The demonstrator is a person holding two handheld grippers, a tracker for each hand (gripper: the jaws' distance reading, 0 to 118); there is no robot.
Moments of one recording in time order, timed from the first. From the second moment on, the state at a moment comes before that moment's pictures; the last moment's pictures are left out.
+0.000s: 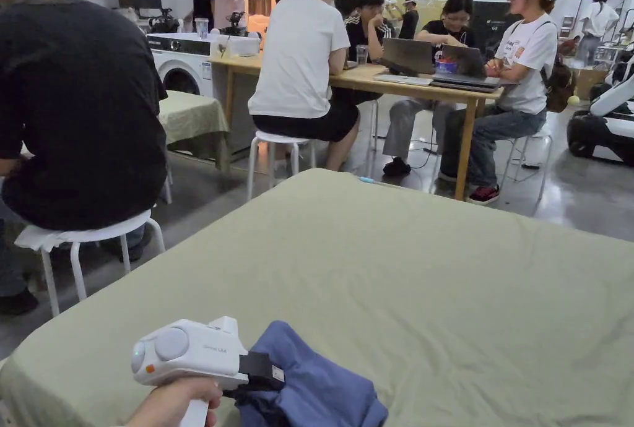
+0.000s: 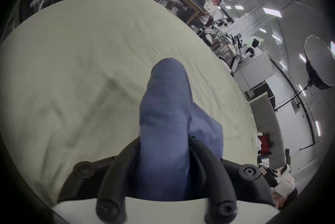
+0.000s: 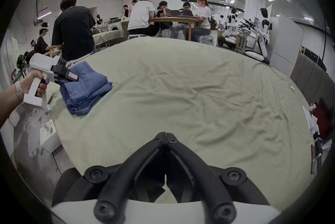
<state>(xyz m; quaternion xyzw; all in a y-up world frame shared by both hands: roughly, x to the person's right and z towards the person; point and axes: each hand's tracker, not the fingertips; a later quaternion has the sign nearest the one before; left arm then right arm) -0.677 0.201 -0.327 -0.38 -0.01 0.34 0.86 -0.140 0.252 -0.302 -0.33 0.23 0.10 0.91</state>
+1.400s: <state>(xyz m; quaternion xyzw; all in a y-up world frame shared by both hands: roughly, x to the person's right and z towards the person) -0.255 0.474 -0.349 -0.08 0.02 -0.05 1.00 0.071 0.476 -0.344 -0.07 0.06 0.04 1.00</state>
